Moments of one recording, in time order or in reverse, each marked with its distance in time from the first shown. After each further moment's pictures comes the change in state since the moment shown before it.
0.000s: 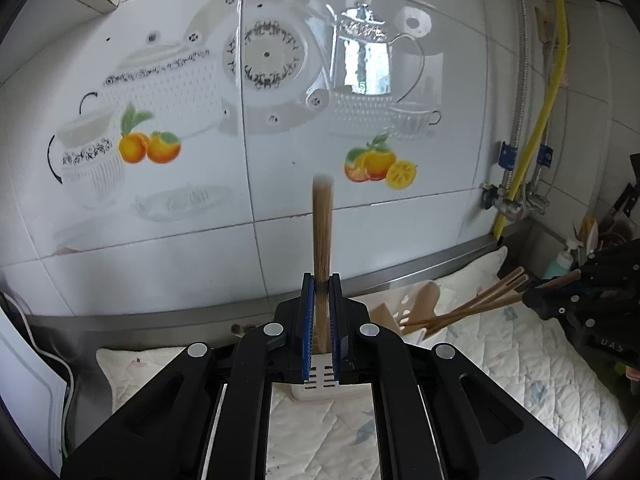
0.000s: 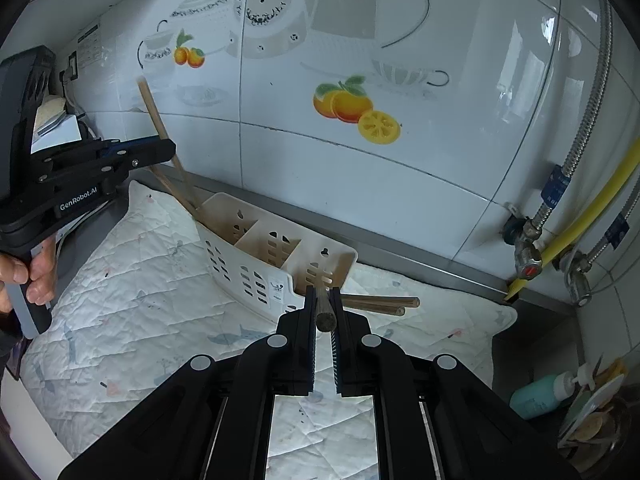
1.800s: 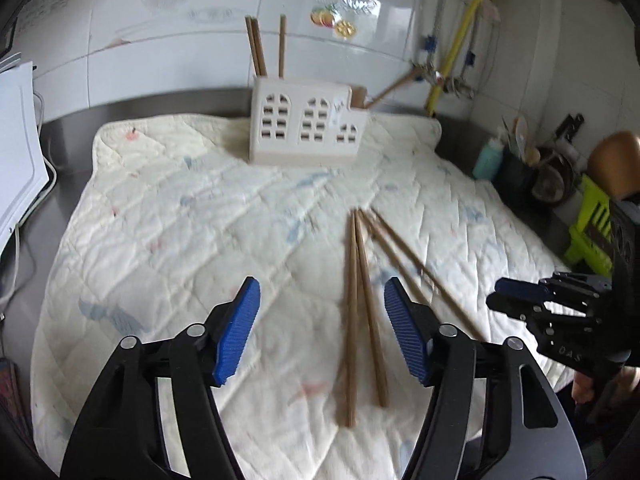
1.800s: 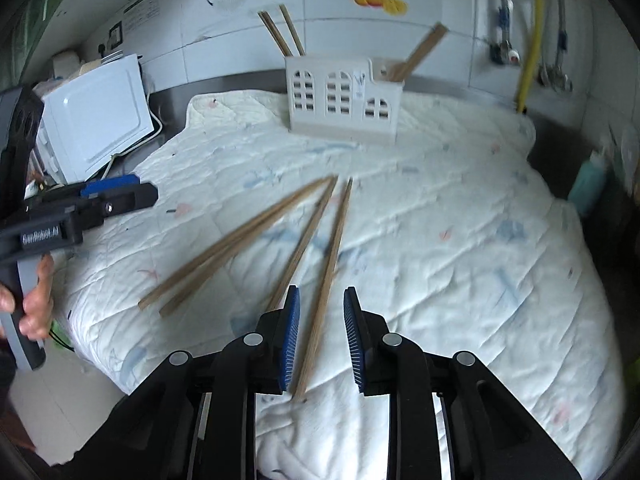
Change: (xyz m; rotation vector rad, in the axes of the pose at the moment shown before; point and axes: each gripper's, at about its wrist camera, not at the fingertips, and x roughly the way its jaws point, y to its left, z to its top) left arm -0.140 -0.028 -0.273 -0.103 0.155 -0.136; right arm -0.050 0.132 -0.283 0.176 -0.019 0.042
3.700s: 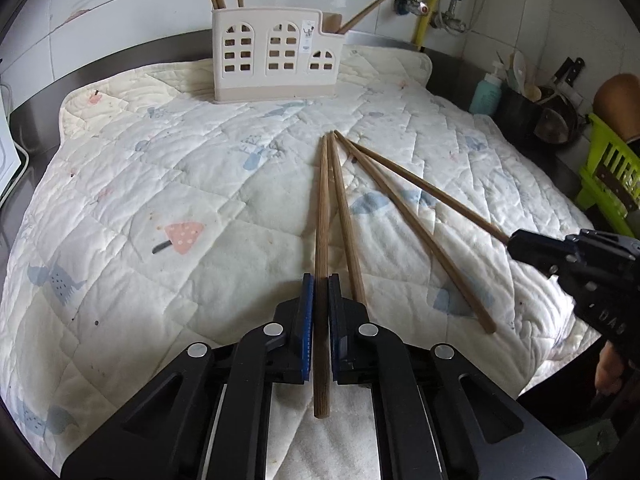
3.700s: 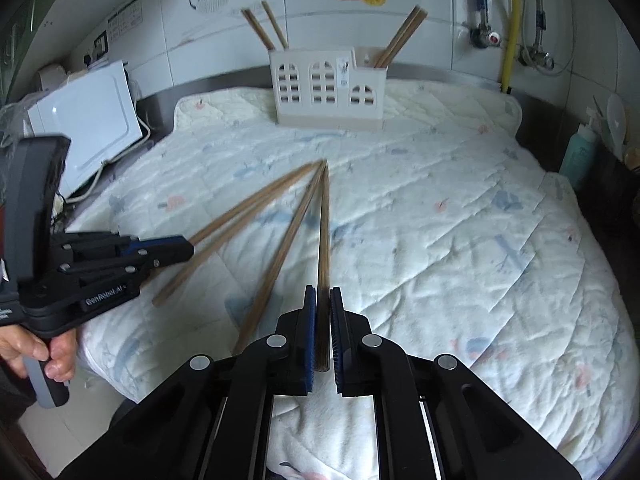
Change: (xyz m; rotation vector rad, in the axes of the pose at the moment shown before) left arm 0.050 -0.024 -0.030 0.059 0.142 -0.008; right arm -0.003 -0.002 -0.012 0.056 -0.023 -0.019
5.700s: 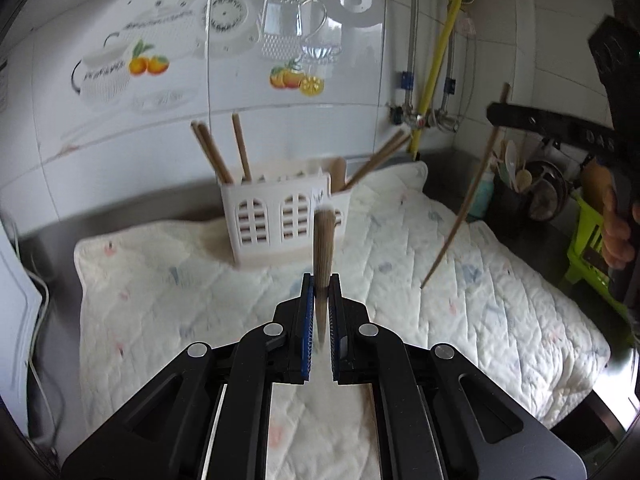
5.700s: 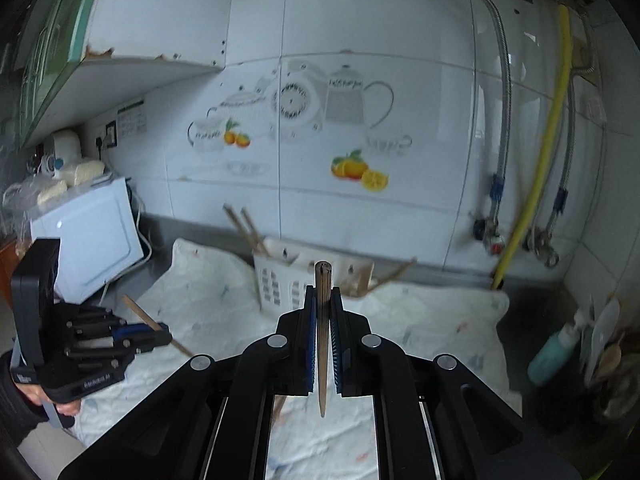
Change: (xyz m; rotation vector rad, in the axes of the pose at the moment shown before) left arm -0.063 0.017 0.154 0.108 -0.228 -0.006; right arm -0.058 -0.039 0.235 -0.122 -0.282 0.034
